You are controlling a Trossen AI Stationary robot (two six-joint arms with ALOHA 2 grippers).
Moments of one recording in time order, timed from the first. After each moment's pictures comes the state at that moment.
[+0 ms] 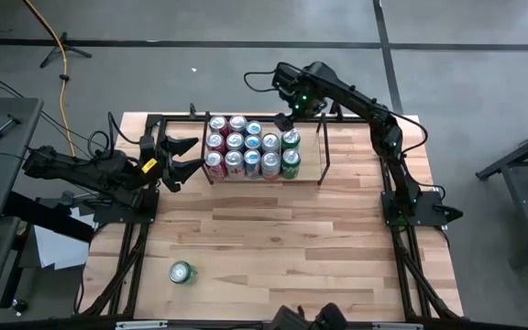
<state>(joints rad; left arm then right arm) -0.23 0.58 0.55 0.30 -0.64 -0.29 -0.56 2.18 2.36 -1.57 -0.04 0.40</state>
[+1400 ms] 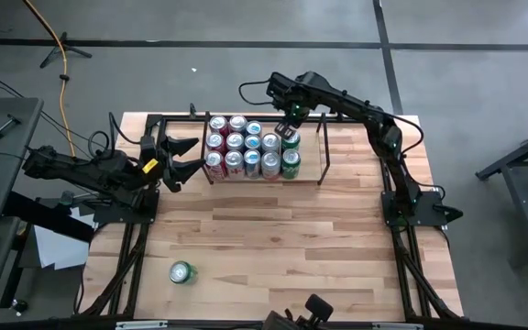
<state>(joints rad) -0.23 0.58 0.55 0.29 -0.64 -0.29 -0.53 2.17 2.21 -1.41 0.14 0.07</state>
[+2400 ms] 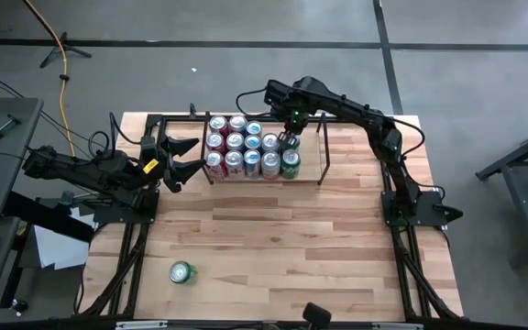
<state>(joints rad) -0.23 0.58 0.55 0.28 -0.64 -0.29 -0.47 2.16 2.21 -1.48 0.13 -0.03</state>
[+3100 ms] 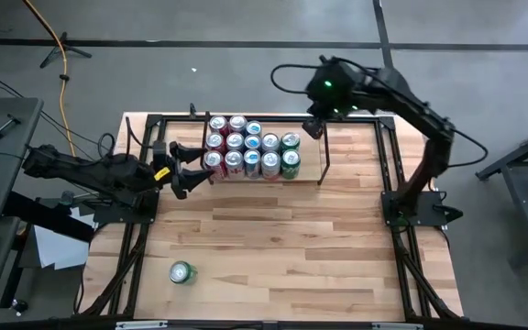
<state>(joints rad) -0.23 0.64 0.55 0.23 -0.57 -0.37 -0.36 1.70 2.21 -1.42 0.18 0.09</state>
